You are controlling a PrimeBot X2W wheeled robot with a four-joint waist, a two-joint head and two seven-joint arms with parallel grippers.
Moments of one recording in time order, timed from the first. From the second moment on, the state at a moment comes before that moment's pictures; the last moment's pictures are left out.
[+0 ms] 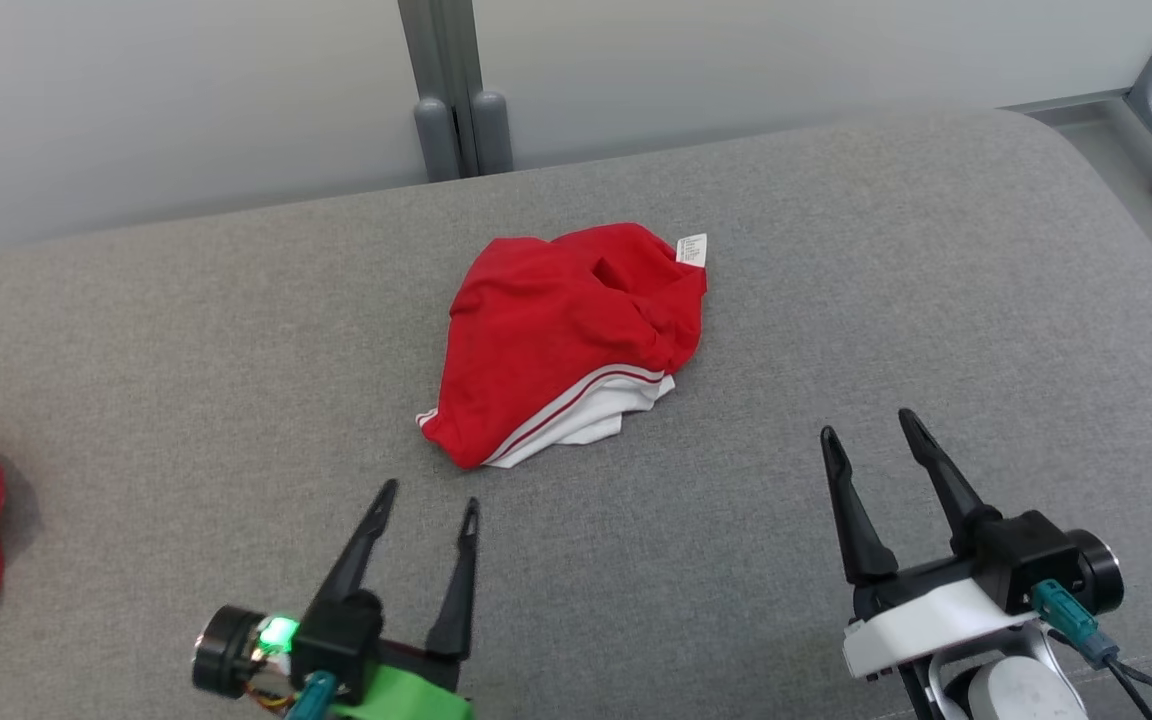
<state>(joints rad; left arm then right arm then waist) 0.04 0.05 -0.24 0.10 -0.05 -0.07 -0.26 -0.02 -0.05 0.12 0.09 0.08 0.13 -0.26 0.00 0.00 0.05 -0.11</state>
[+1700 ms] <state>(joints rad) -0.80 0.12 -0.79 0.36 -0.41 -0.13 -0.26 -0.20 -0.05 0.19 0.05 0.14 0.13 -0.26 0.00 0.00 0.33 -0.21</state>
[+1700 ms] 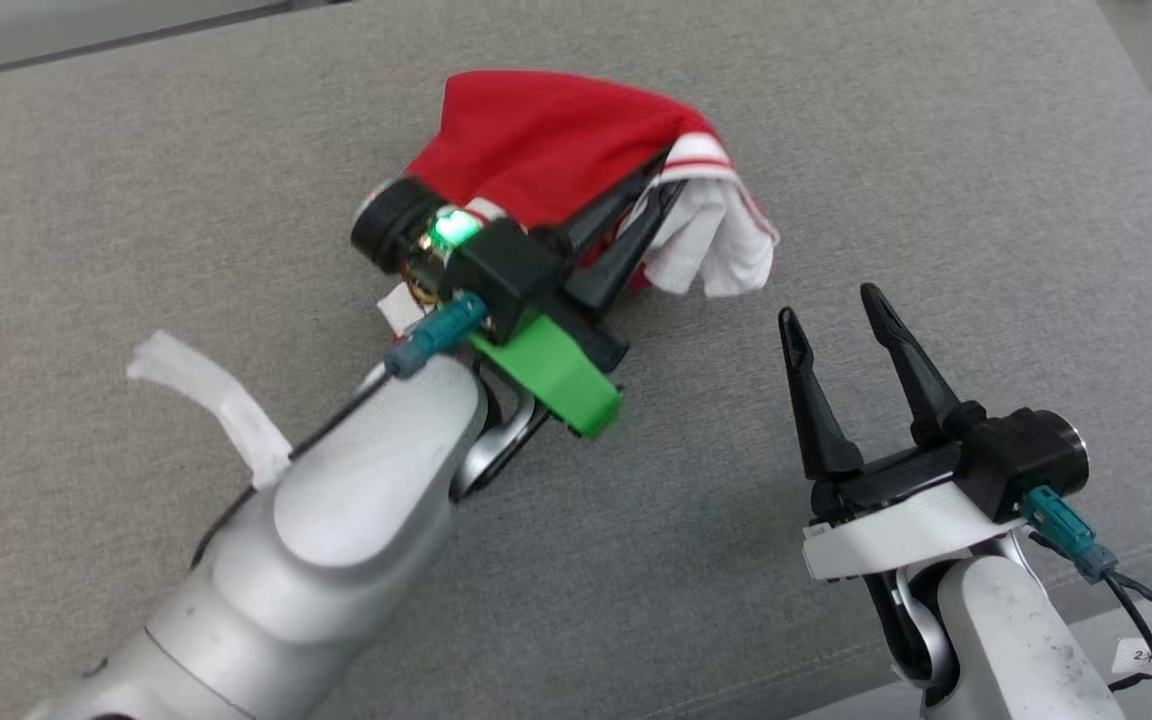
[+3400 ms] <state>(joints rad) -0.42 0.22 -0.62 0.22 -0.18 0.22 -0.26 -0.17 -0.05 0.08 0.03 0.11 0.13 -0.26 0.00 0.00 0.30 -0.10</state>
